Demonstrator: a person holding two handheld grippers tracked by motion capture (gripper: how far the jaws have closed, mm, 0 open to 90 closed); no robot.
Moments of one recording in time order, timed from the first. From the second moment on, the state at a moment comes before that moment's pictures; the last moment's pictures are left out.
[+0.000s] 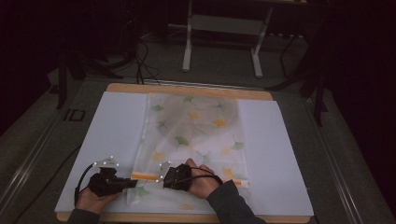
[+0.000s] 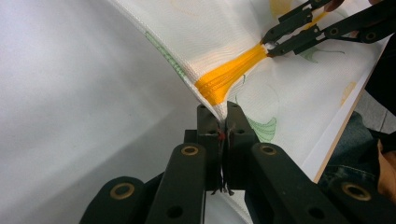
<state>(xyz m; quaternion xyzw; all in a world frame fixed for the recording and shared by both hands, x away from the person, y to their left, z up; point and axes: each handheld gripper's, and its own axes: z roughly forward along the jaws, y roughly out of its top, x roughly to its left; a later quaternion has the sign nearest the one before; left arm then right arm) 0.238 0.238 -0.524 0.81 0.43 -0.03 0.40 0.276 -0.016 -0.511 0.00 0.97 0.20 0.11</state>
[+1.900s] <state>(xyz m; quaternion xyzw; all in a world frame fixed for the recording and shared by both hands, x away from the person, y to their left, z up) 0.237 0.242 -0.522 0.81 0.43 -0.02 0.40 0.276 -0.062 -0.507 0.03 0.98 0.18 0.12</state>
